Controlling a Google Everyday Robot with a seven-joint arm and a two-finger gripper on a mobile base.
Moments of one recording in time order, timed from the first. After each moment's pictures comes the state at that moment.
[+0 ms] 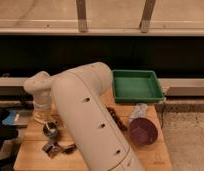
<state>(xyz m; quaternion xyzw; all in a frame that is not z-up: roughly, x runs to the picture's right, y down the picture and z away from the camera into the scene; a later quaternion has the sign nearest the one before) -0.308 0.145 0.852 -0.40 0.03 0.24 0.88</state>
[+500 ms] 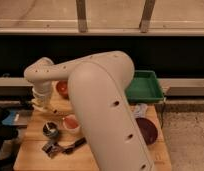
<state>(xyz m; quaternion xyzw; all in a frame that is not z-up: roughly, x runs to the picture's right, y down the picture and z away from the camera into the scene) -0.290 0.056 0.784 -0.33 -0.04 0.27 0.90</state>
